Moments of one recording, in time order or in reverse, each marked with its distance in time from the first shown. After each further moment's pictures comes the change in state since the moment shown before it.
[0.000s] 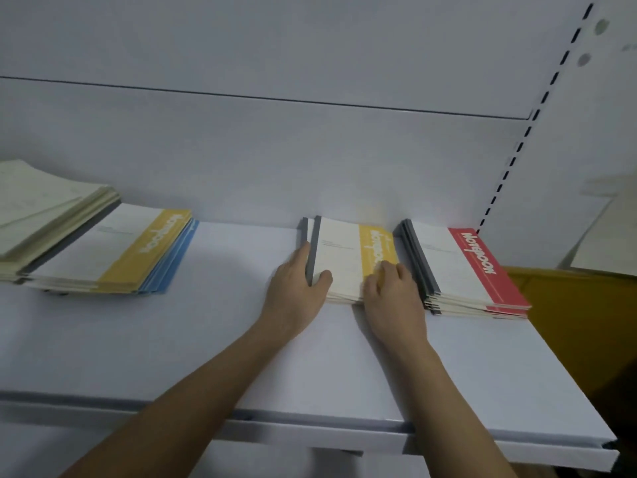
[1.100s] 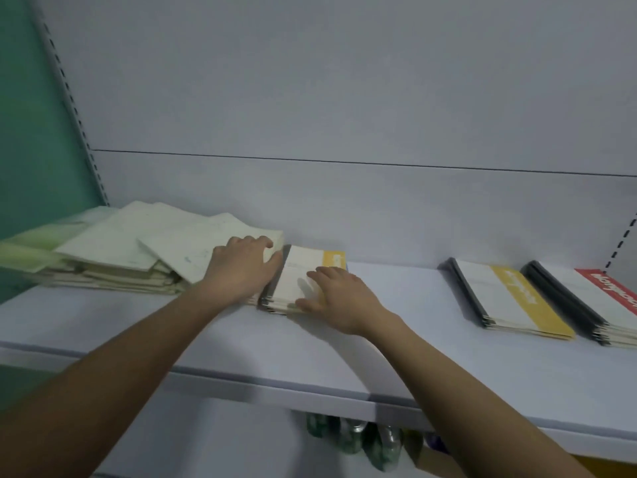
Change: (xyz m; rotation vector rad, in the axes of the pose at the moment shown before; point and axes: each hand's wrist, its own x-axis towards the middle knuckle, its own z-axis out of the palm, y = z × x) left_hand -0.018 -0.125 -0.357 0.797 0.105 -0.054; right_hand -0.026 -0.331 0.078 -0.117 -0.420 -0.520
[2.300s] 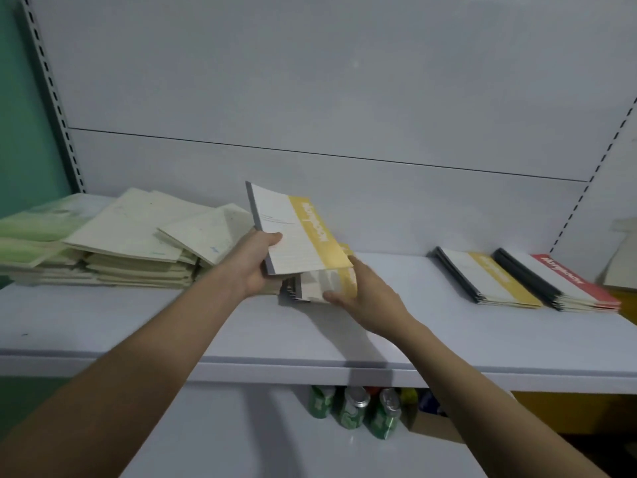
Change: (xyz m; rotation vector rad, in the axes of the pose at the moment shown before) left_hand -0.012 -0.043 -0.018 -1.753 -0.388 -0.332; right_hand -0.033 -0.062 -0.002 0.186 0.124 0.374
